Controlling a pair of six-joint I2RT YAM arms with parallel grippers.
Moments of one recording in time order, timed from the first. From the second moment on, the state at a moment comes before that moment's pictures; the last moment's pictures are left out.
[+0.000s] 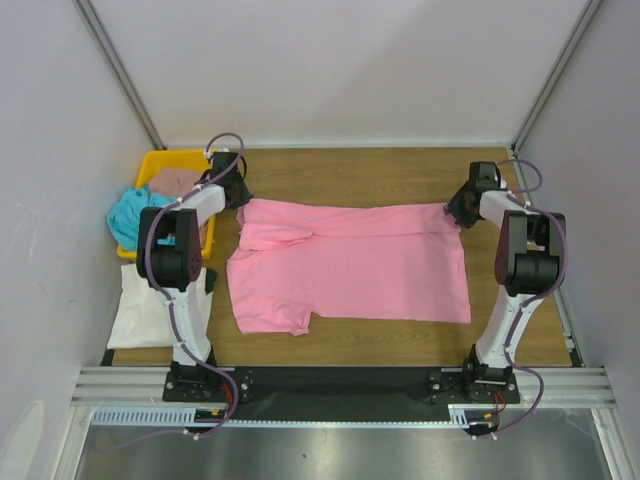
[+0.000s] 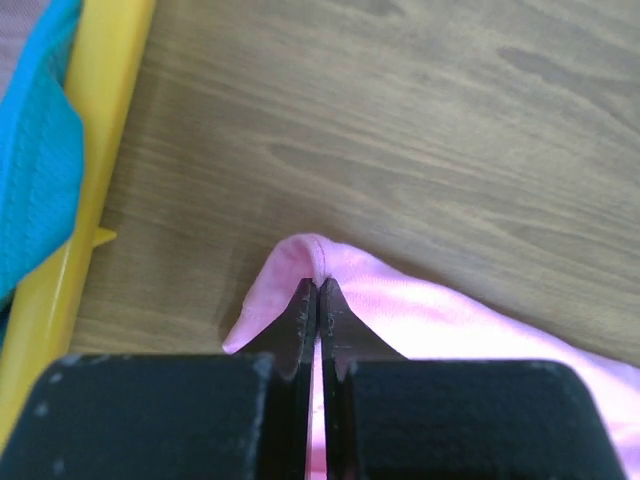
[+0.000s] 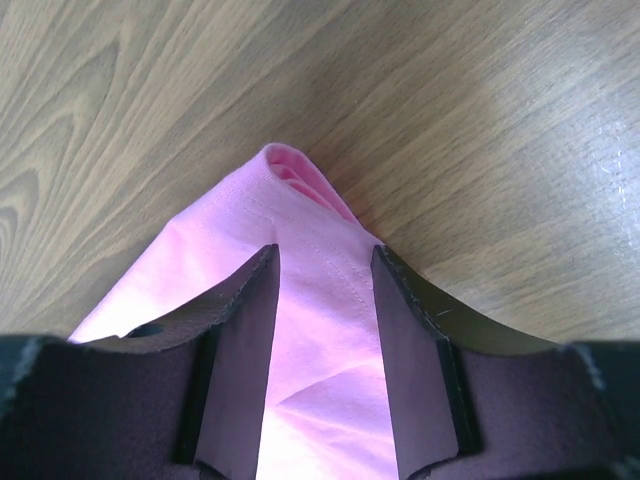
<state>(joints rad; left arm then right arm) -0.08 2.05 1.43 -0.22 -0.12 -0.45 -0.08 1.98 1.32 -0.28 0.05 0.64</state>
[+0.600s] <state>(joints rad) -0.17 2.00 1.53 -0.29 -0.14 -0.36 -0.07 1.93 1.38 -0.37 0.03 0.59</state>
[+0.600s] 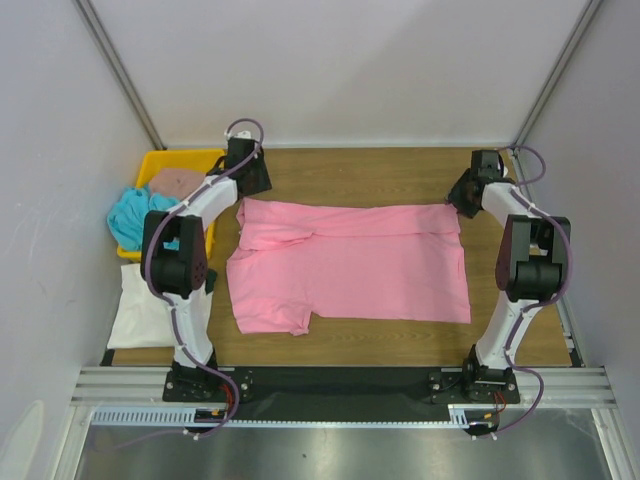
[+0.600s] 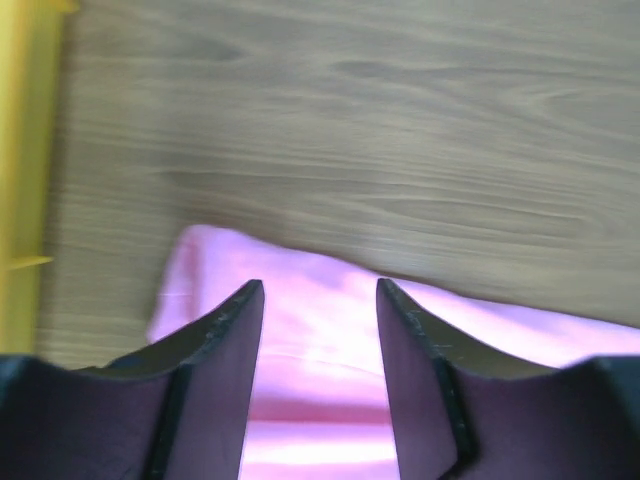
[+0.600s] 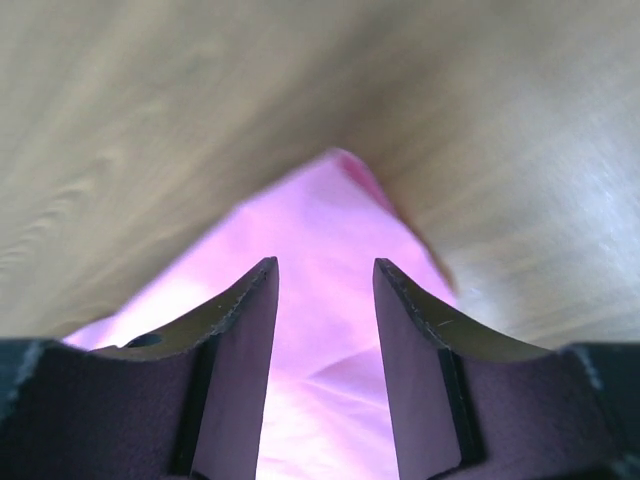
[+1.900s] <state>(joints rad) -0.14 2.28 1.69 -0.26 0.01 -0.81 -0.04 2.25 1.71 -0.38 0.04 0.63</state>
